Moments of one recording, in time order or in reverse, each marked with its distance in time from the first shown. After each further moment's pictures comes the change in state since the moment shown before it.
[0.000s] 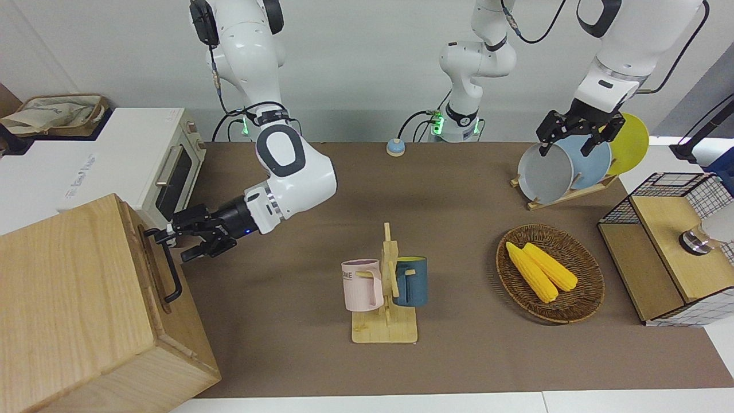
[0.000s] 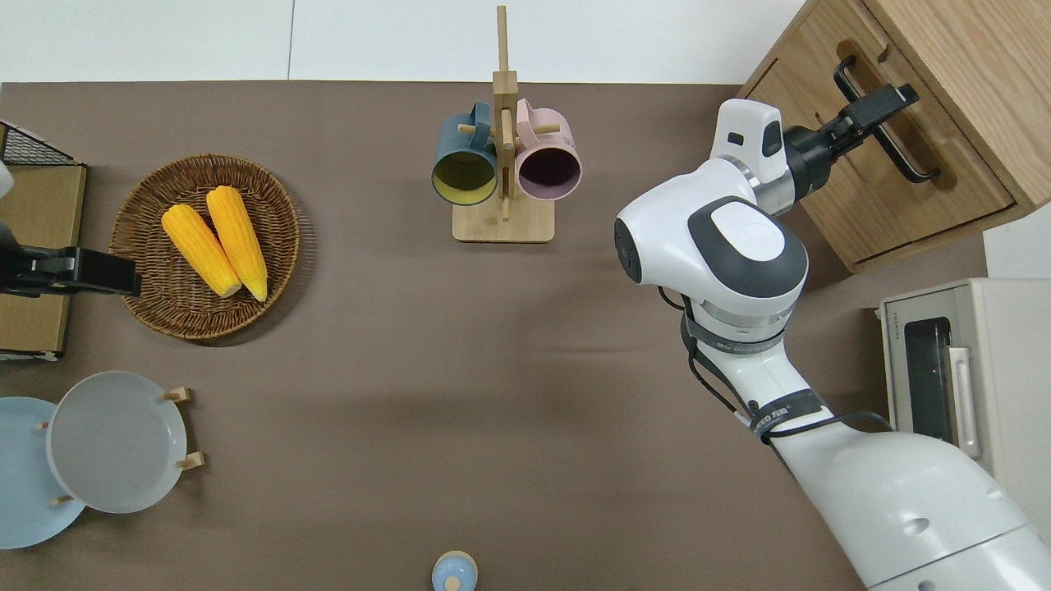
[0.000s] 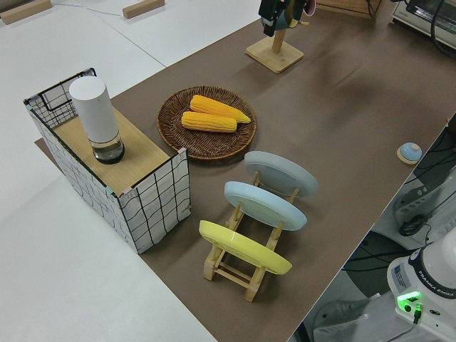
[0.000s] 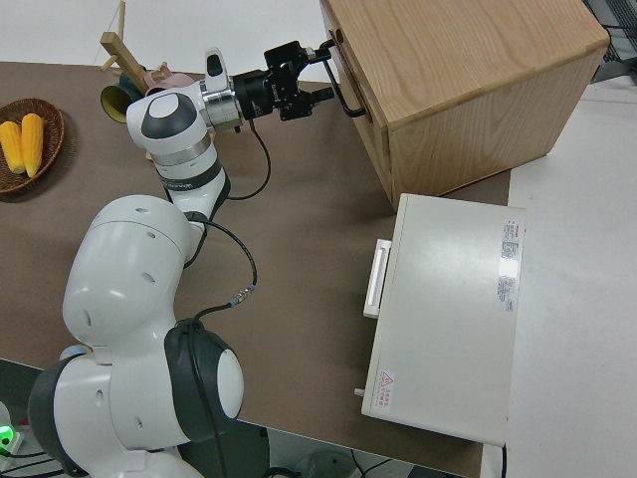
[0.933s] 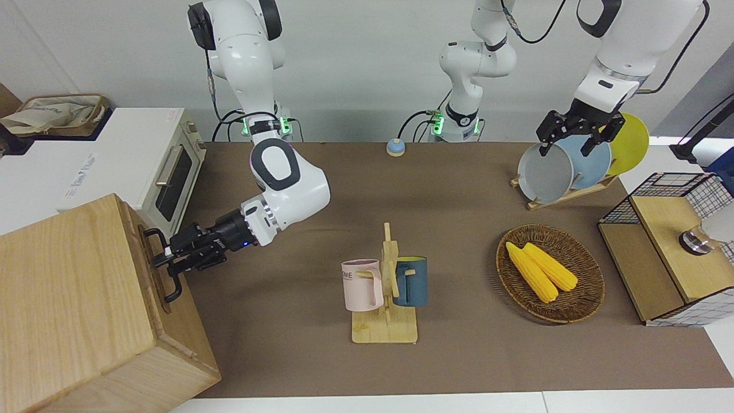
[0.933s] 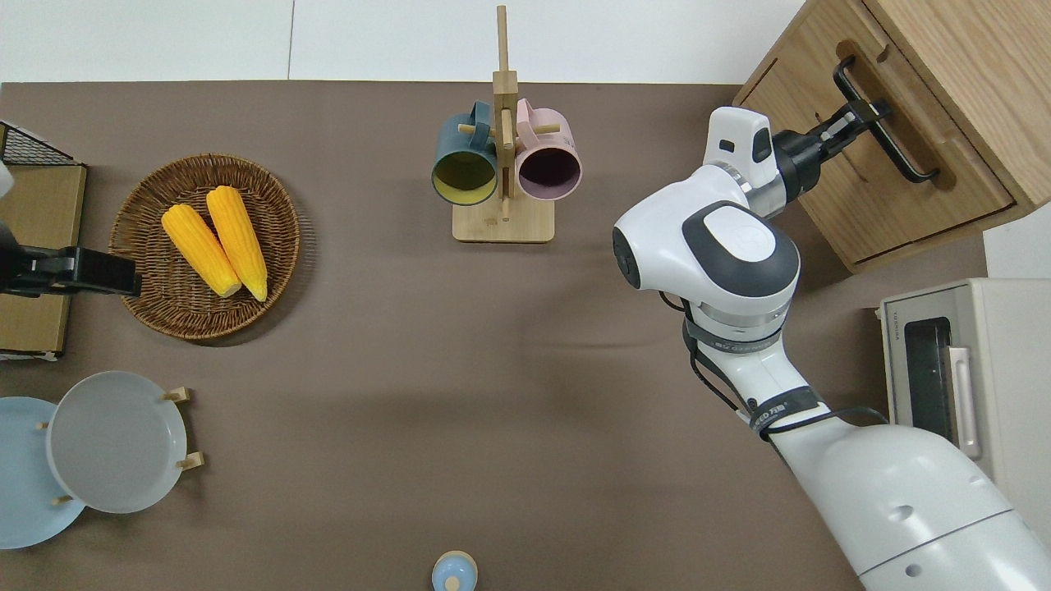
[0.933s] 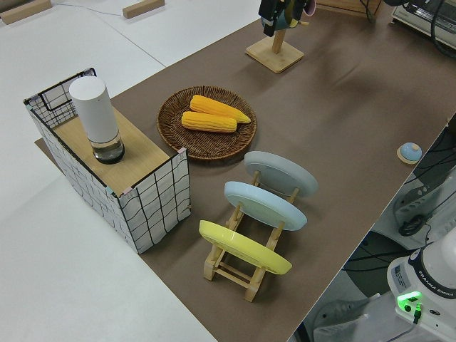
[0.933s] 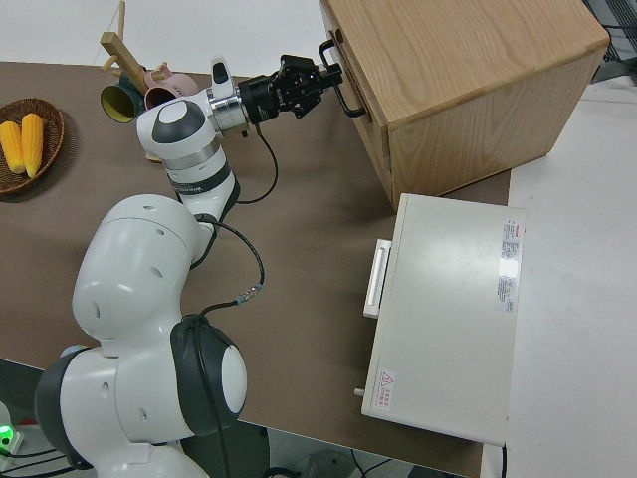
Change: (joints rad) left arm 0.000 0.000 0.000 0.000 0.000 0.000 0.000; right arm -0.001 0.019 0.000 -0.010 -0.033 0.022 0.035
